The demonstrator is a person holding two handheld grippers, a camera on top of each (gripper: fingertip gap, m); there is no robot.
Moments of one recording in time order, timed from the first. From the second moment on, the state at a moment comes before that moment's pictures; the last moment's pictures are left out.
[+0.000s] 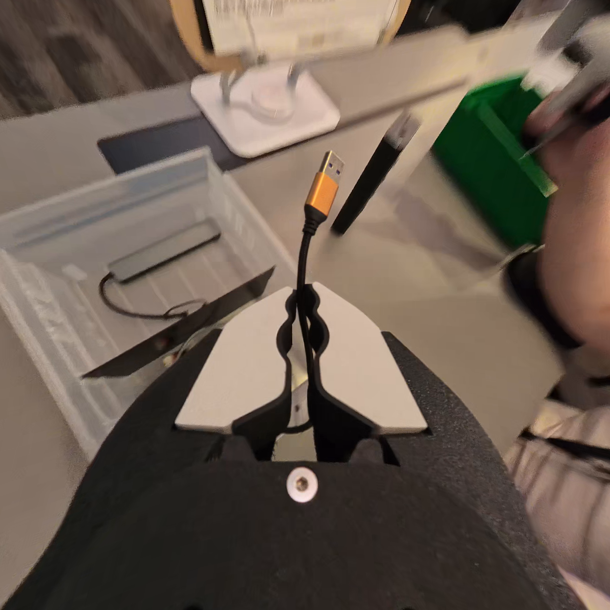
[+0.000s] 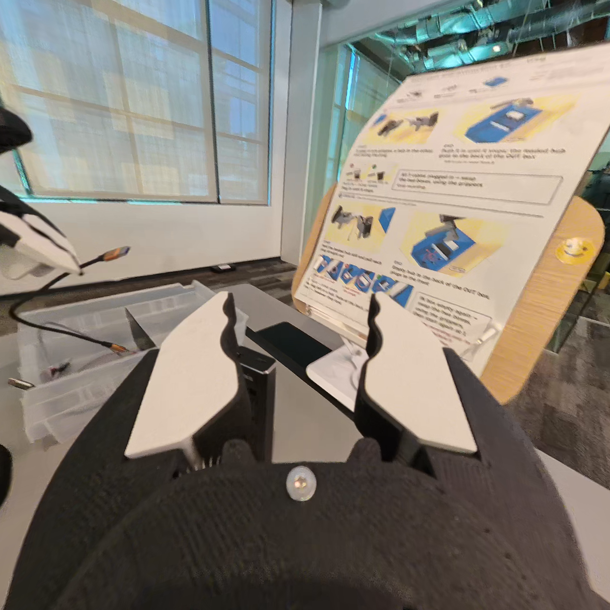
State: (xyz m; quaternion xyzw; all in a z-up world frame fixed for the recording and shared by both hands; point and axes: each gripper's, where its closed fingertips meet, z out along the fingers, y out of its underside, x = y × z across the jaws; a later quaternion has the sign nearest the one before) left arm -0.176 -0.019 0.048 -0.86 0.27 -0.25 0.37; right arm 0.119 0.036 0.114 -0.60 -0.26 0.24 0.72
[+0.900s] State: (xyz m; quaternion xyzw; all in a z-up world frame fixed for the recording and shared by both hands) left arm 0.021 -0.097 0.135 -0.72 0.43 -0.26 0.48; right arm 0.035 -0.087 0.164 -0.46 -0.31 0.56 0.61
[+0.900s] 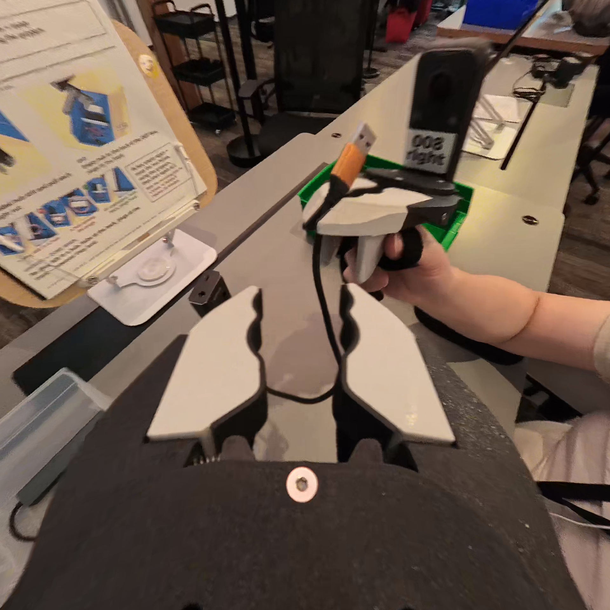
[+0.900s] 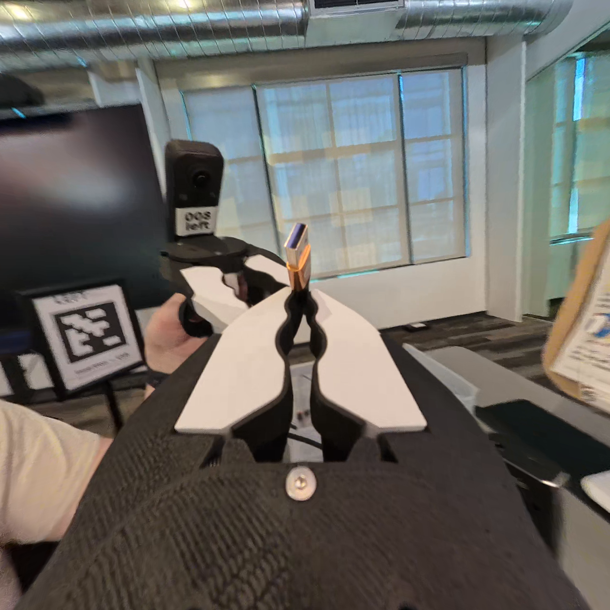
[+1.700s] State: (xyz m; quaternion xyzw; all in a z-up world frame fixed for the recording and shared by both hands) left arm 0.002 -0.093 0.174 -0.63 0.39 -0.18 0.65; right arm 0.099 -0.074 0.131 -0.42 -0.60 -0.18 0.65
